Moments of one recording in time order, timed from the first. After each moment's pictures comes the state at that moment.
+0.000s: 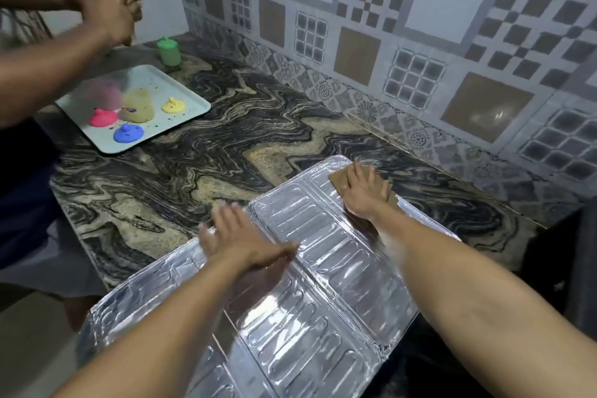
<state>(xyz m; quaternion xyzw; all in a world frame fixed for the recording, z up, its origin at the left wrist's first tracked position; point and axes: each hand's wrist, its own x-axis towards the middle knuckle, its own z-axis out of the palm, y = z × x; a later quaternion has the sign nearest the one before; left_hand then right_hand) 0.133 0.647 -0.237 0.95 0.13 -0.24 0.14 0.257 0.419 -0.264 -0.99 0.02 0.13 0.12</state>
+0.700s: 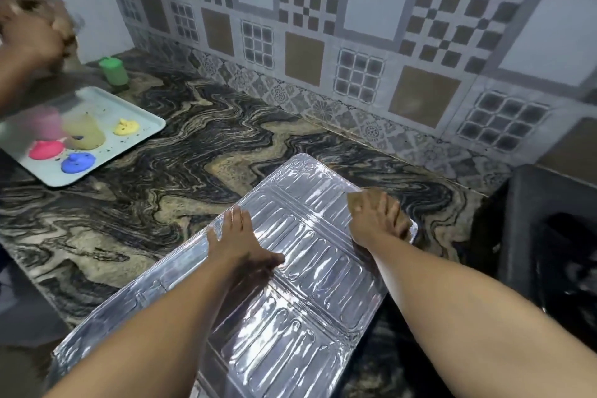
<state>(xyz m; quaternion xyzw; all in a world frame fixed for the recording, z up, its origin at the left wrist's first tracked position) 0.161 0.618 -0.260 0.97 0.00 -0.23 0.10 0.174 0.368 -0.258 -0.95 0.25 0.10 0.15</state>
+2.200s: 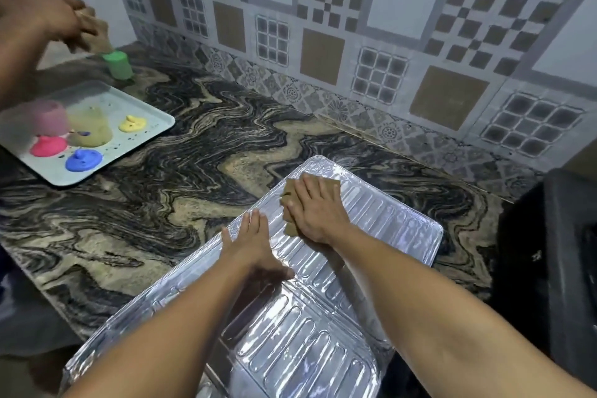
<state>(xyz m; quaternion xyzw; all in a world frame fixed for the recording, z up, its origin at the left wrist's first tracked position) 0.169 0.637 -0.257 0.96 -0.06 -0.27 0.06 0.219 0.474 -0.273 -0.99 -0.07 0.06 0.09</state>
